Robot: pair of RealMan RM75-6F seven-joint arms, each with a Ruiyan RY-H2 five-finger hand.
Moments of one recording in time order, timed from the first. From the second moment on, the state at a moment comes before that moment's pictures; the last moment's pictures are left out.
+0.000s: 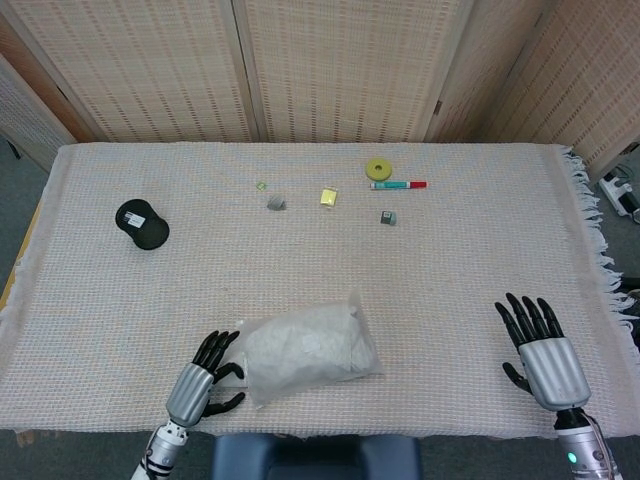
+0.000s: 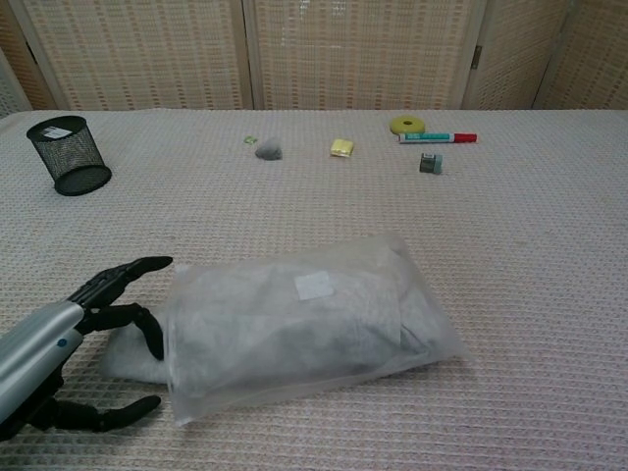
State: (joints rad) left arm -0.19 -2.05 0.10 -0.70 1.79 1.62 -0.38; right arm 0.08 -1.22 -0.01 -1.61 -1.63 1.48 -0.33
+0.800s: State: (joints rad) left arm -0.22 -2.10 0.12 -0.60 1.80 1.71 -0.44; right arm 0.08 -1.23 -0.02 -1.61 -1.65 1.47 -0.36
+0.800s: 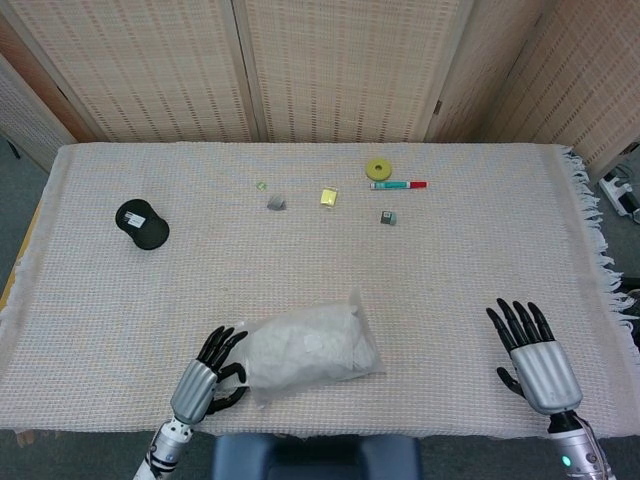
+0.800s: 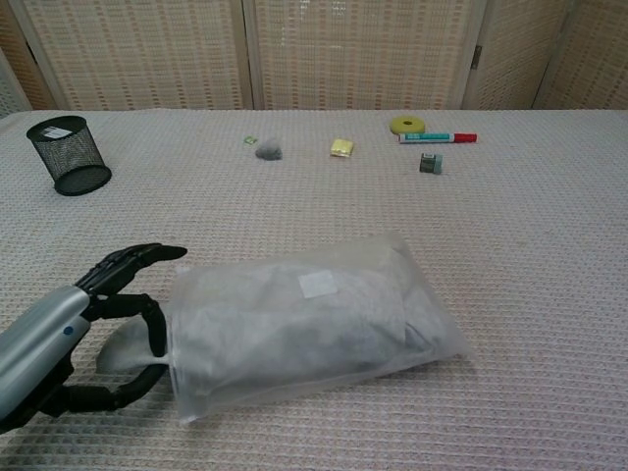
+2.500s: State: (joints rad) left arm -0.26 -2.05 0.12 -0.67 1.78 1.70 -0.39; right arm 0.18 -2.05 -0.07 -0.77 -1.78 1.59 0.17
